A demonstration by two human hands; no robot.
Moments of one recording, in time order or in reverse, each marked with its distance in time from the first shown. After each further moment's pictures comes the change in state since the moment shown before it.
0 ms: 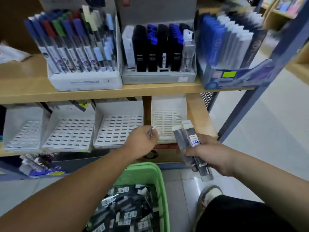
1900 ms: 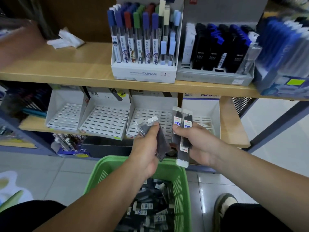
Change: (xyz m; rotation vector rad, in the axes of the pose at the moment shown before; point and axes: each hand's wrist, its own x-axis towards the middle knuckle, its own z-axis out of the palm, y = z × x) left_hand -0.074 0.000 -0.050 -1.234 0.243 -0.523; right_hand 0.044 -0.049 0.116 0.457 -0.110 -0.058
